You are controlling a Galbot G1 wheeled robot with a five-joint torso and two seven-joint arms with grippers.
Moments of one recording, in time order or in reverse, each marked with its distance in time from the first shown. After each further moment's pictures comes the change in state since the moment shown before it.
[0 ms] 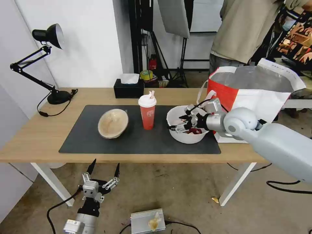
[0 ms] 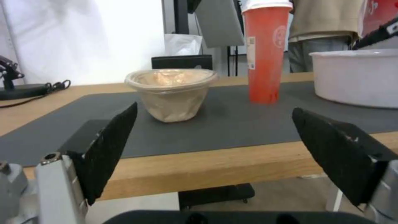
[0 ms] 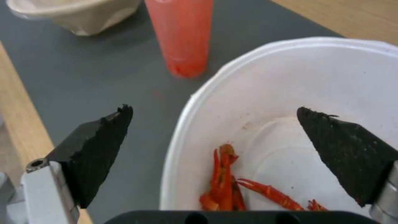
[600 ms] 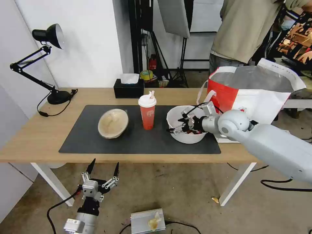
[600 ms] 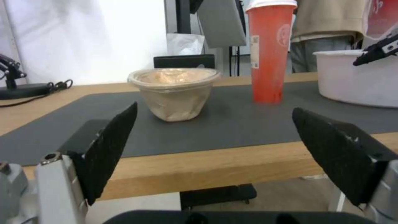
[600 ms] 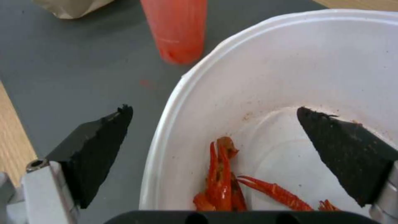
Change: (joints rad) left arm -0.013 -0.003 -0.002 0.018 -0.001 -0.005 0.000; right arm -0.028 0.039 -0.002 -0.038 -0.040 0.004 0.004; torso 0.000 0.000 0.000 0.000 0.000
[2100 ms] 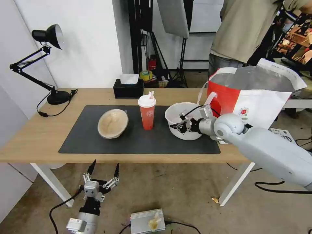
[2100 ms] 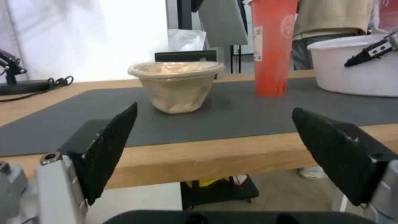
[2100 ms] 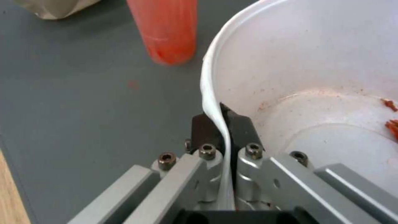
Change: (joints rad) left arm -0.026 -0.010 0.002 0.054 0.006 -0.029 0.004; right arm -0.047 0.051 0.034 -0.050 -0.045 0.004 0.001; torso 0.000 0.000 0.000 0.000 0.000
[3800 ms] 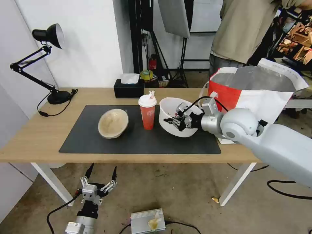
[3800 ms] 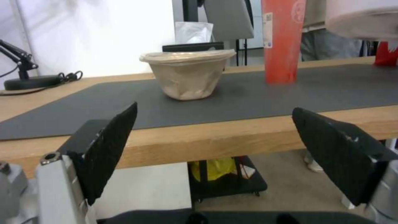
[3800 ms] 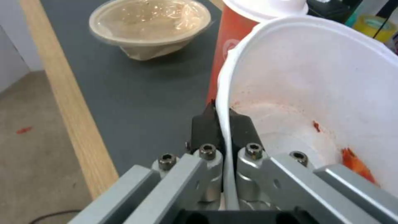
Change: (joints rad) left arm 0.007 -0.005 -0.019 0.034 0.015 -0.027 -0.002; right arm 0.040 -0.170 0.030 0.365 -0.043 0.019 0.041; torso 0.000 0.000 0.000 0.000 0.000
